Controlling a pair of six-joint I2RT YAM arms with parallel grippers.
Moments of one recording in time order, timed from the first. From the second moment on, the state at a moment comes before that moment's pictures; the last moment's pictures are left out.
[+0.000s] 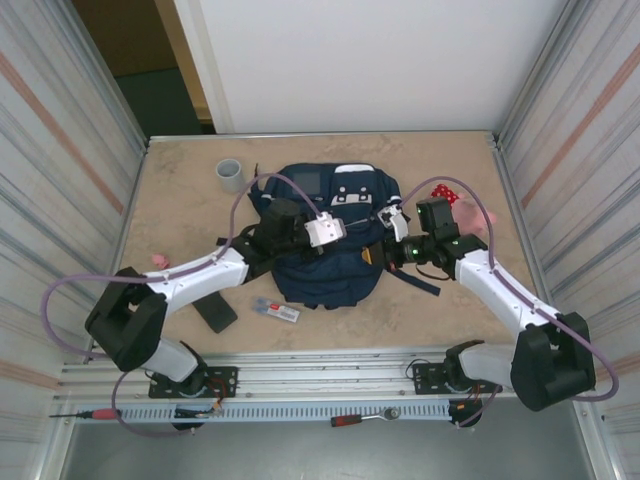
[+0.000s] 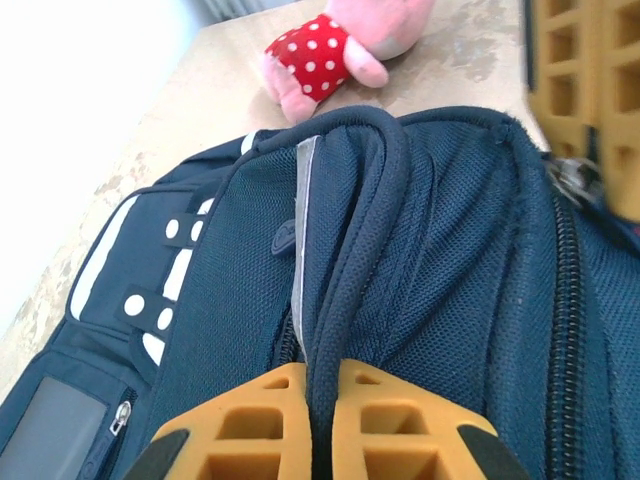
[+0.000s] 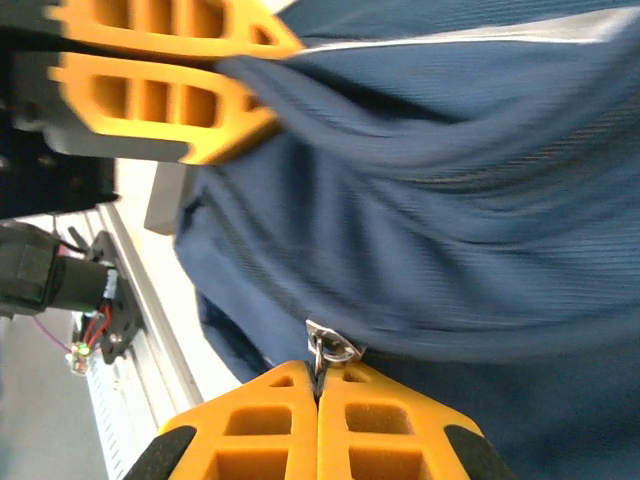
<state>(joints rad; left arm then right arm) -0.76 1.50 0.90 0.13 0.19 0.57 0.35 1.20 0.78 -0.42 -0.75 0.12</state>
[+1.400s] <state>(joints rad) -0.78 1.54 0.84 0.34 0.26 0.47 0.22 1.19 0.79 -0.32 -0.76 0.91</state>
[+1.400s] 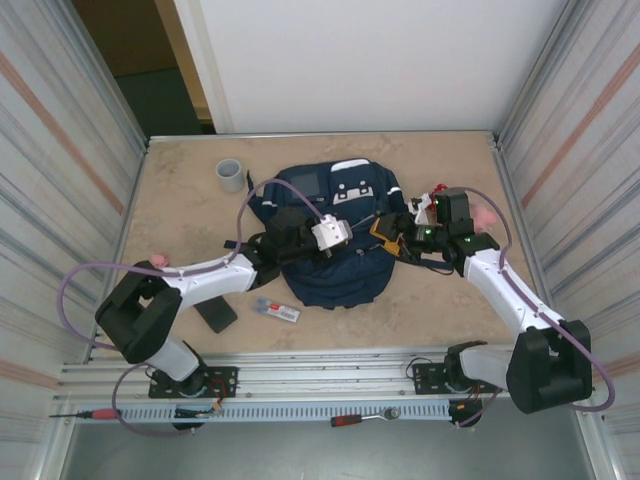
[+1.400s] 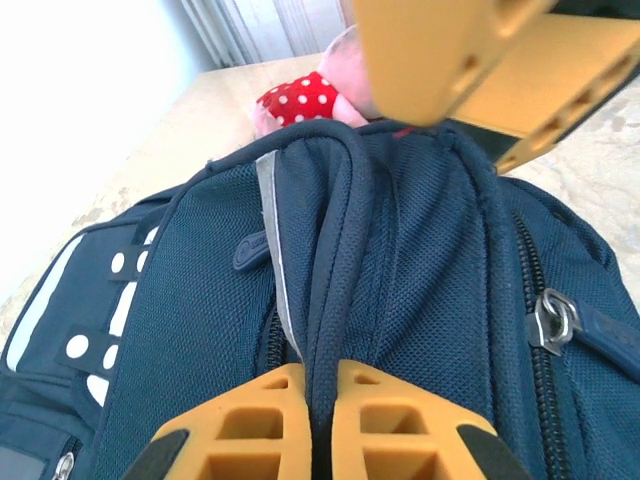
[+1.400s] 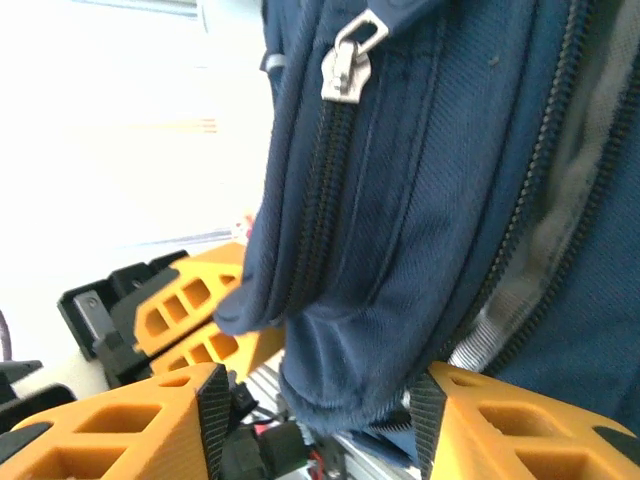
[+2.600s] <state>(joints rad) -0.65 1.32 0.88 -0.02 0.20 0.19 0.55 1.18 0.65 0.09 -0.21 1.25</state>
